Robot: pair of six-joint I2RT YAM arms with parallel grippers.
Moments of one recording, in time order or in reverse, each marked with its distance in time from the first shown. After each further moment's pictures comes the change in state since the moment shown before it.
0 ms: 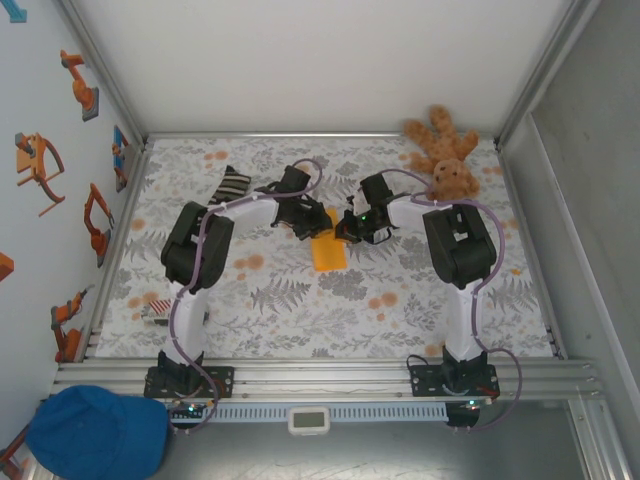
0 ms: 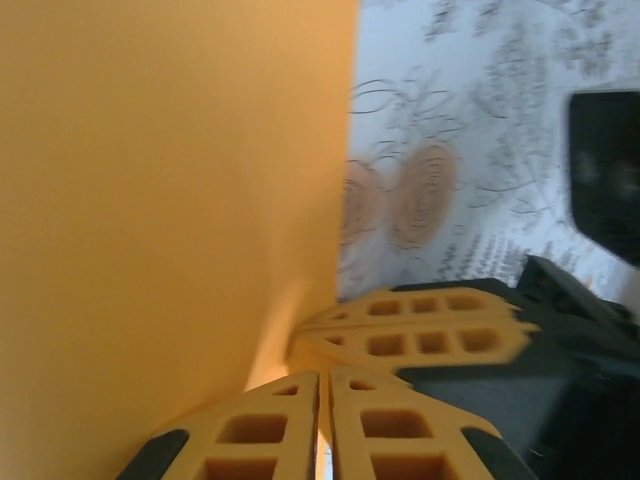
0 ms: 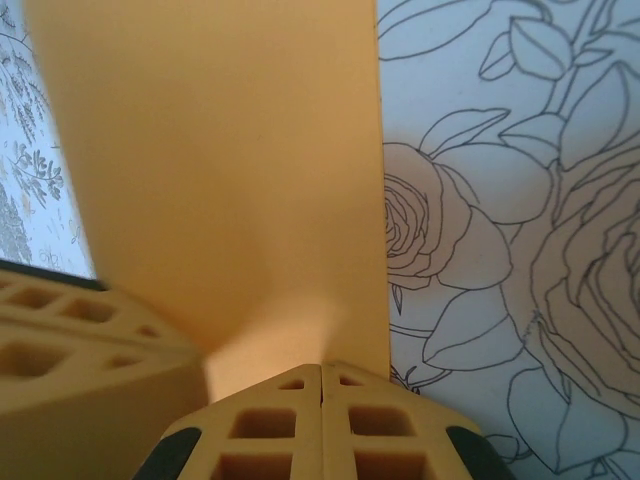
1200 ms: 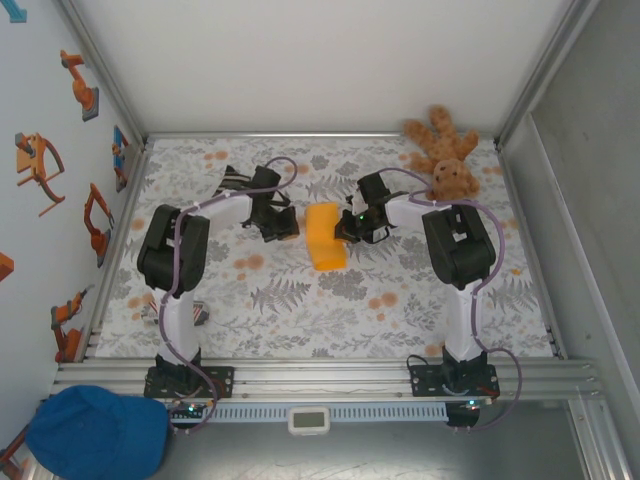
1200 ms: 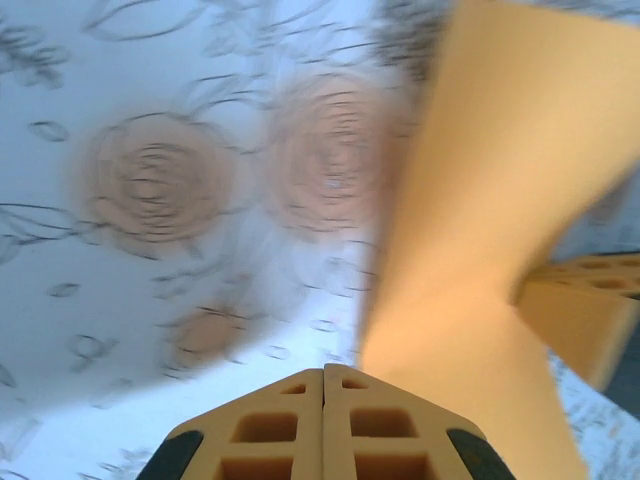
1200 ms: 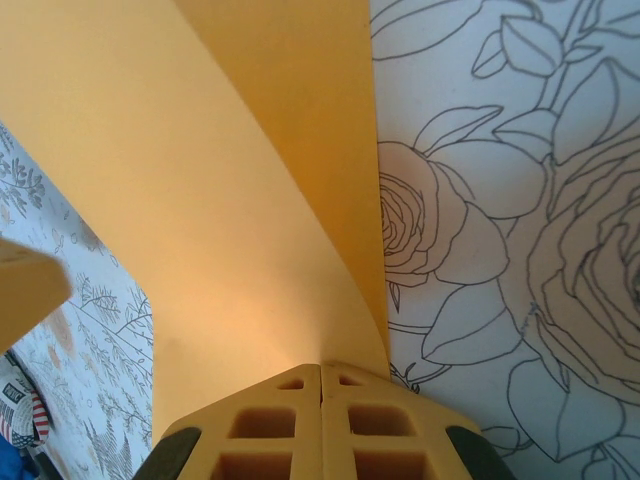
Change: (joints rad) left arm 0.117 -0.153 -0.127 -0.139 -0.123 0.265; right arm 0.012 -0.001 0.021 -0.039 0.053 0.011
